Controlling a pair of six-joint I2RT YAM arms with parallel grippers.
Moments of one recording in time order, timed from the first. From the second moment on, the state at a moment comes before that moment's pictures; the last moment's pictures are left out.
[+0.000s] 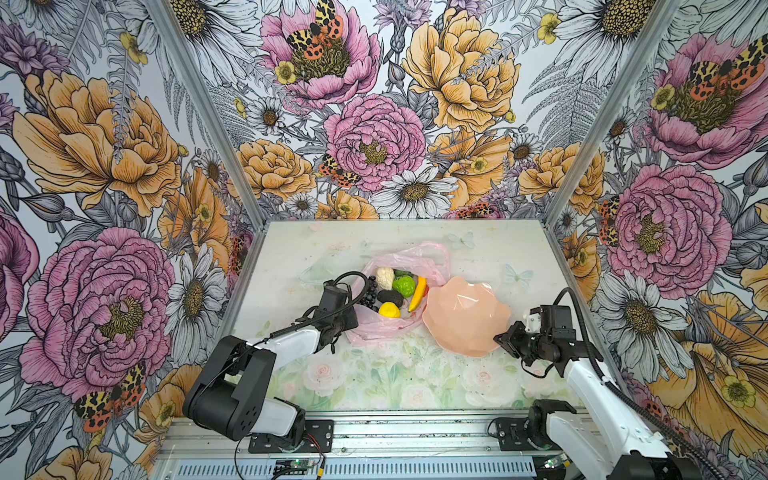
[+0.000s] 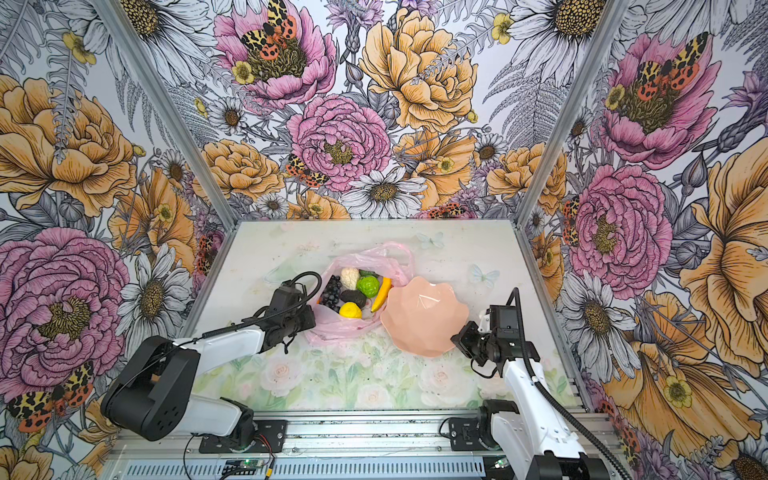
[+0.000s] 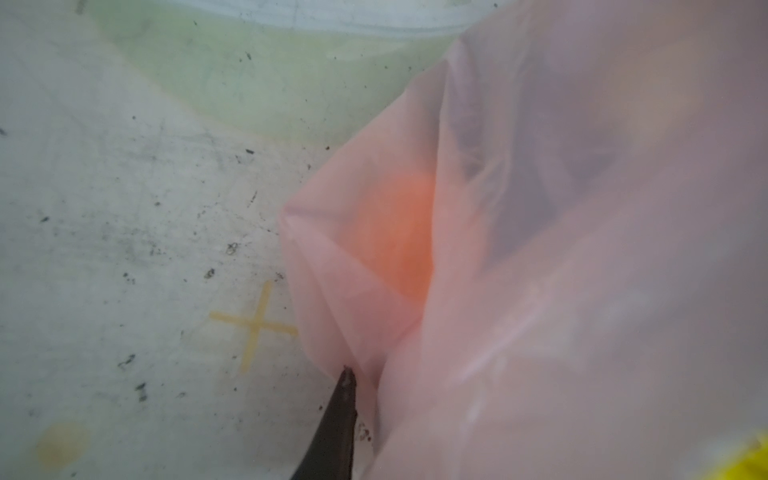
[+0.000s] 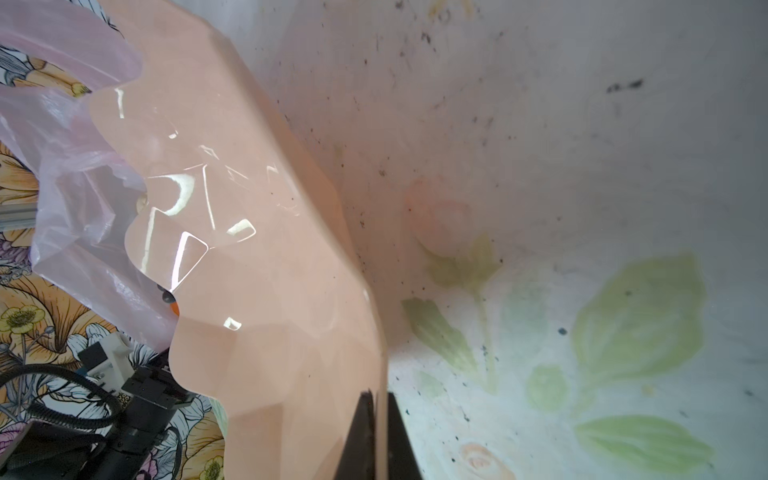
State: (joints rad) left arm -0.38 1.42 0.55 -0.01 -0.08 -0.58; right arm -0.05 0.85 0.45 -0.65 -0.53 0.75
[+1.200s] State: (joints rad) left arm -0.39 1.42 0.56 -0.01 -0.09 -0.58; right arm 0.12 0.82 0.57 -0.72 -0.19 0.78
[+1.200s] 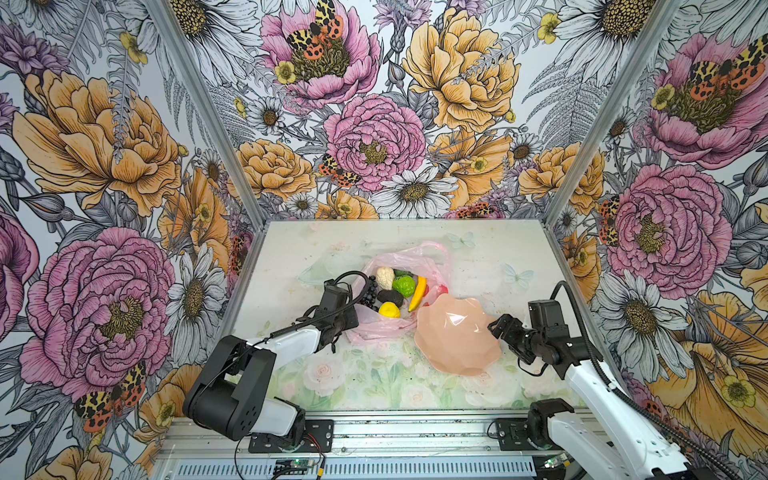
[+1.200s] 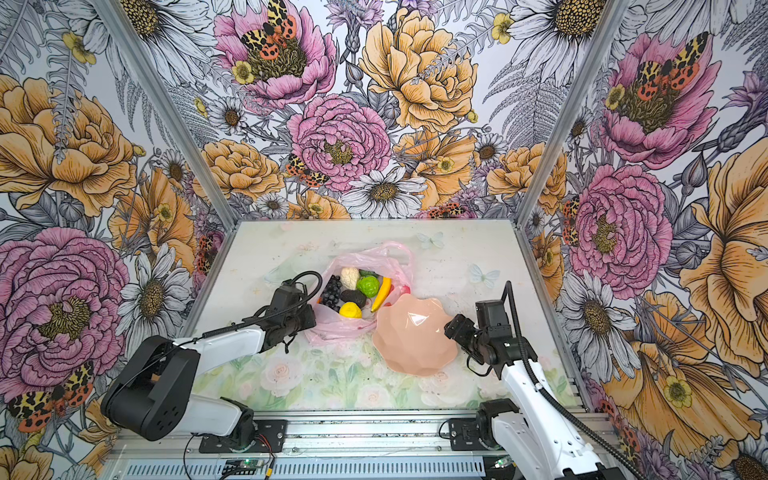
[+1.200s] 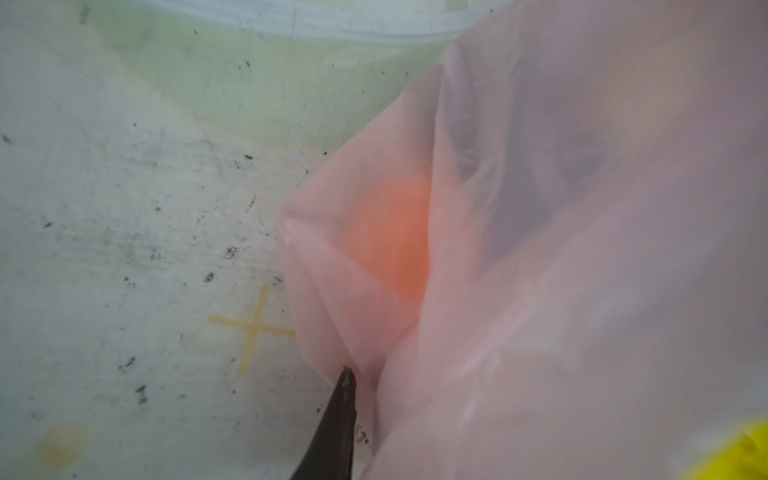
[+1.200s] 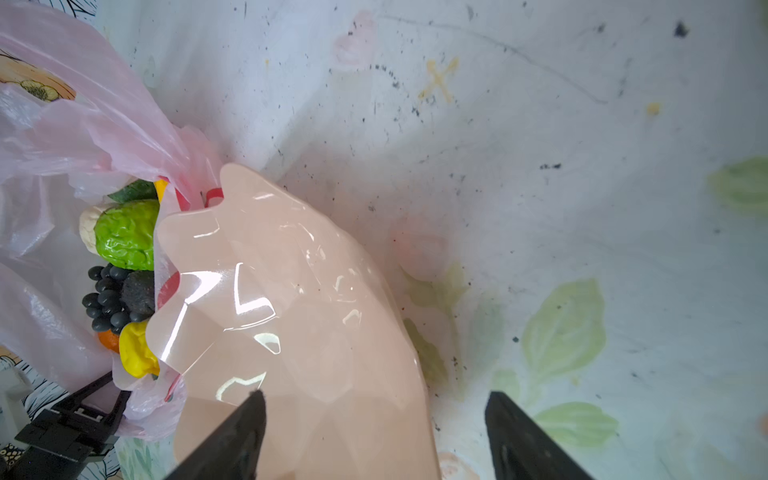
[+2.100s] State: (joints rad) left arm -0.45 1.34 0.72 -0.17 -0.29 -0.52; right arm 0.75 1.65 1.27 -0.52 0.16 0.52
